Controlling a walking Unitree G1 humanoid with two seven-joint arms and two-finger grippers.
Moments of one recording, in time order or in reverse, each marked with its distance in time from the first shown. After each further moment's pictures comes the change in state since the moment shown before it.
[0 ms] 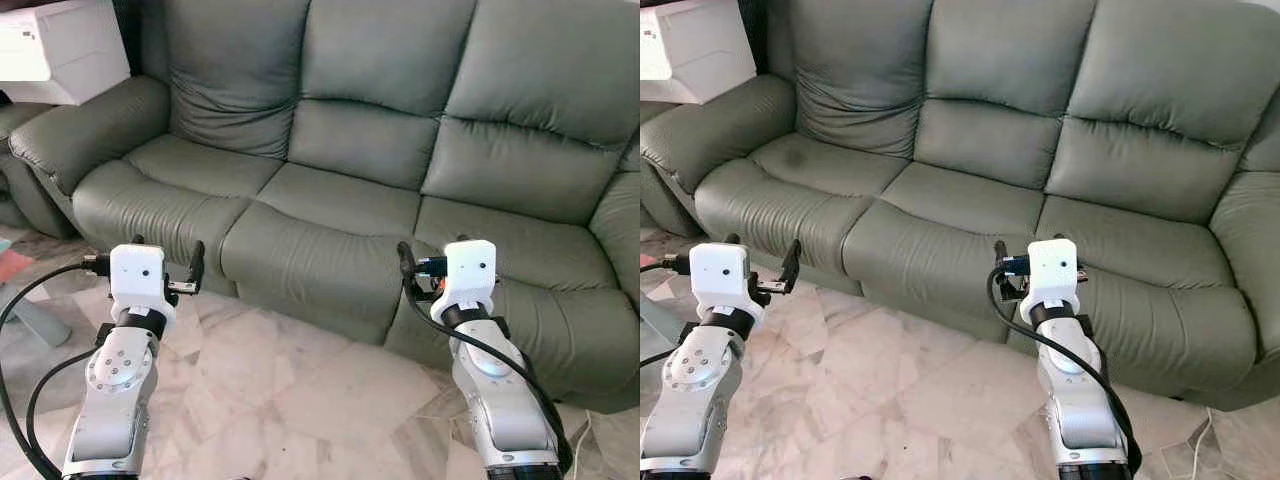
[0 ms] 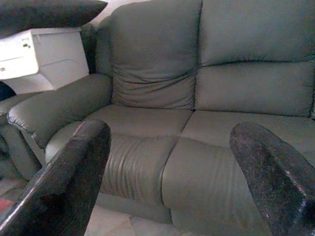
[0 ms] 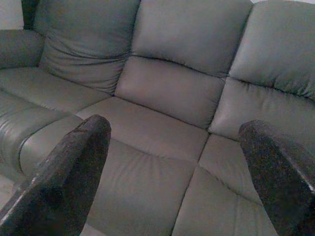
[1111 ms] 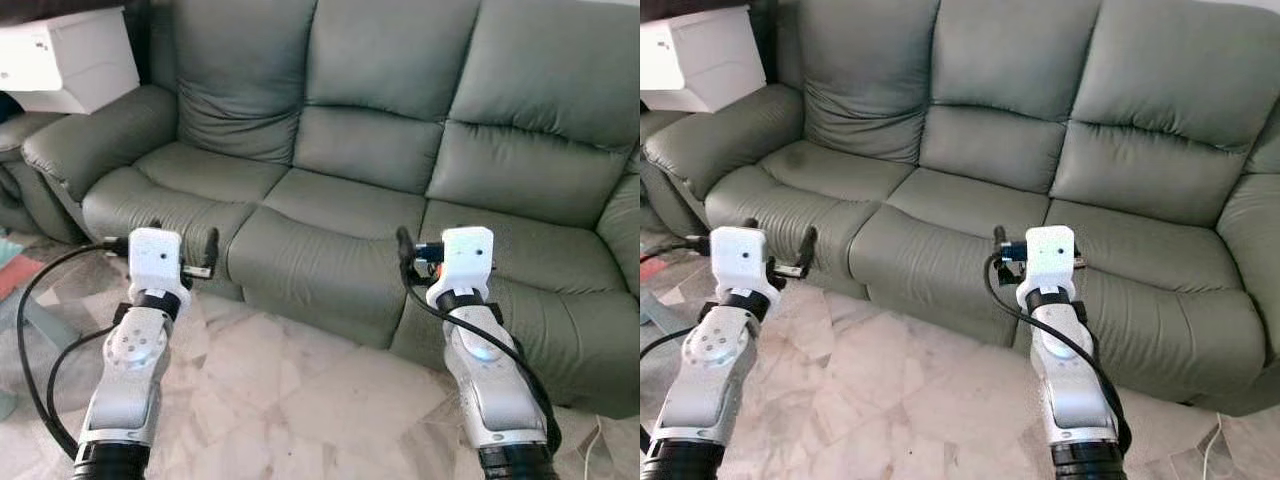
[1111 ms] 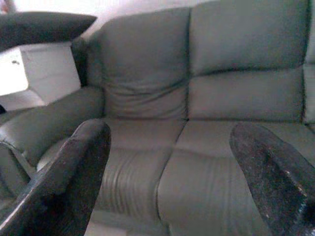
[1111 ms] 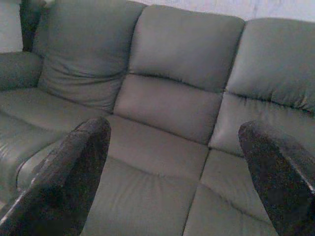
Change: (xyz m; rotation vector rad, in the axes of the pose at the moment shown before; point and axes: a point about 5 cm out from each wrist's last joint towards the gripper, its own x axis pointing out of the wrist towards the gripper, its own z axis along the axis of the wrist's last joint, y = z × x) left arm 0.021 -0.011 0.002 0.011 -0.020 -0.056; right arm 0.015 0.003 0.007 0.010 -0.051 -0.031
